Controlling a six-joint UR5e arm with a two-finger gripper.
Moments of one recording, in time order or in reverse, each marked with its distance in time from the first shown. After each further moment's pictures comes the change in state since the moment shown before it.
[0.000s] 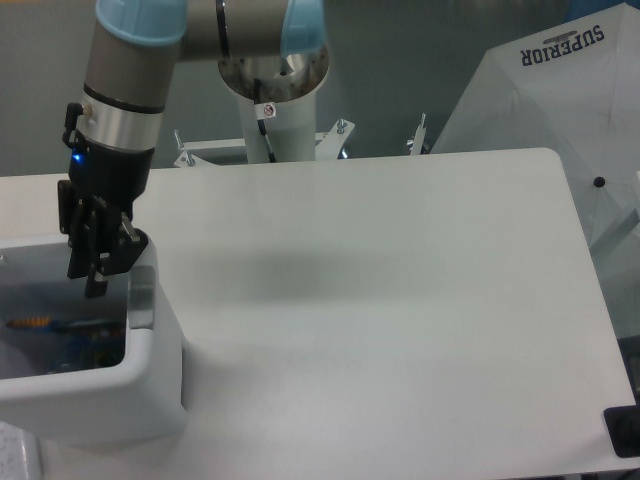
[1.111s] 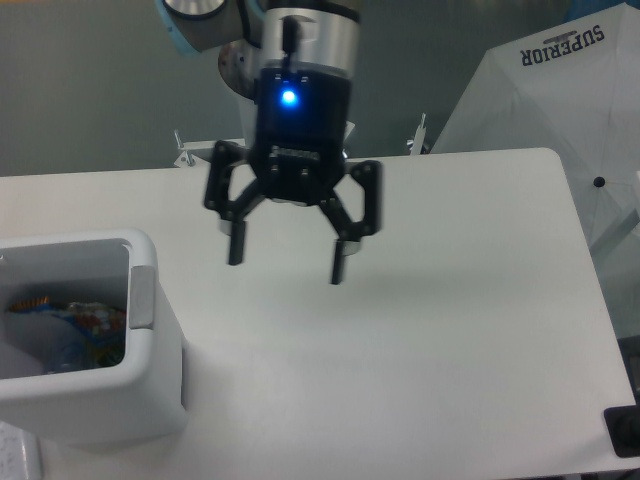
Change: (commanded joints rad) arm 0.338 -0.058 0.226 0.014 -0.064 -0.223
